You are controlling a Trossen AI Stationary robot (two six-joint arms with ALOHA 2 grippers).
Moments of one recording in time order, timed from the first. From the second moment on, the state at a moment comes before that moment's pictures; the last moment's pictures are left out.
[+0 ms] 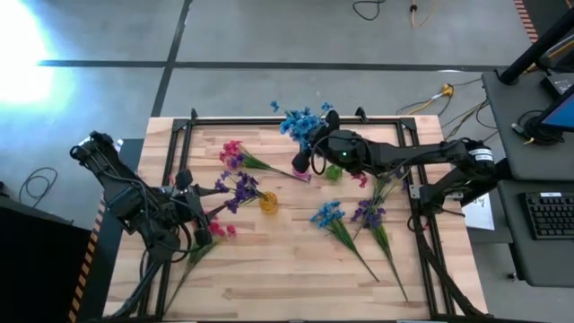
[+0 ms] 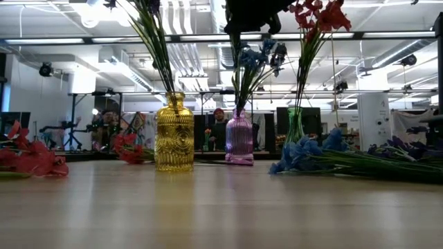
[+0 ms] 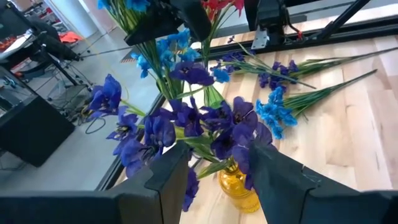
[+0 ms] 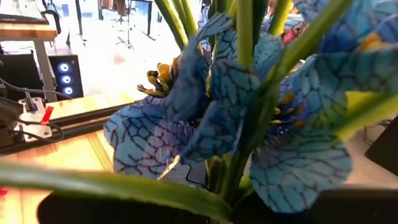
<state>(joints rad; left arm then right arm) -0.79 1.12 1.21 -1.04 -1.09 -0.56 -0.09 1.52 1.22 0.10 0.57 -0.05</state>
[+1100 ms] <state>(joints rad) -0.79 1.08 1.35 -1.02 -0.92 -0.55 -0.11 1.54 1.22 0.05 0.57 0.02</state>
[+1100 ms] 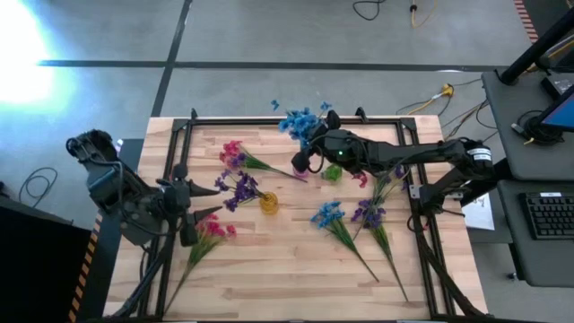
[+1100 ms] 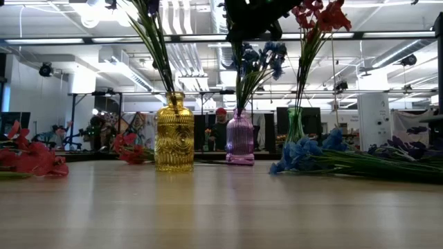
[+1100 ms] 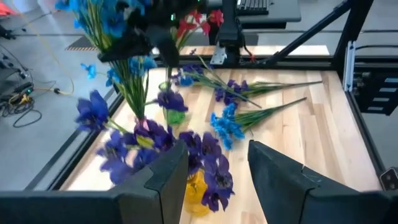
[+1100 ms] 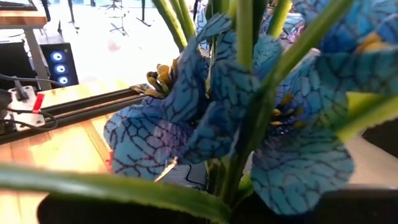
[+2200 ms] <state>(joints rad) -0.79 1.07 1.42 -1.05 -0.93 -0.46 -0.12 1.64 1.23 -0.03 0.57 0.11</state>
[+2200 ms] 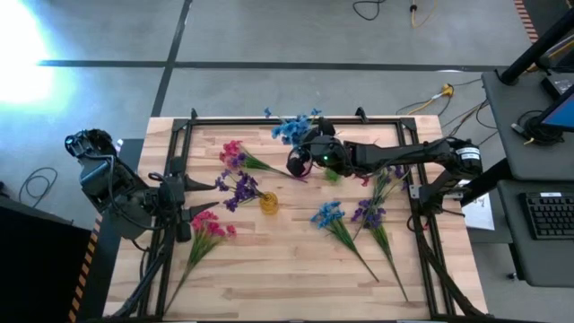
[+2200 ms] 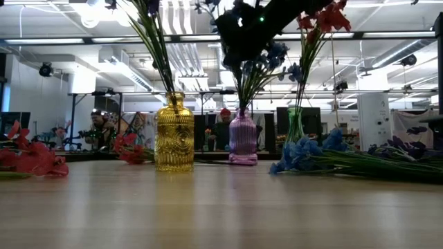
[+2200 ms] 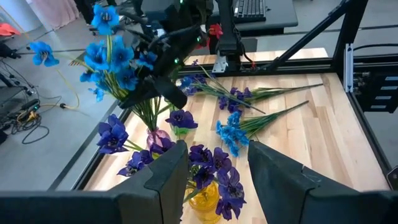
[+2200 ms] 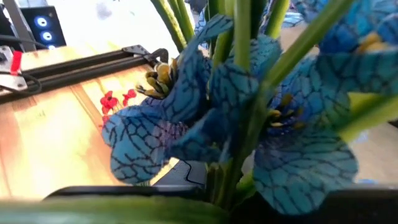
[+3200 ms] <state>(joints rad) -0.79 1.08 1.42 -1.06 -0.93 -0.47 -0.07 1.64 1.34 -0.23 0.54 0.19</state>
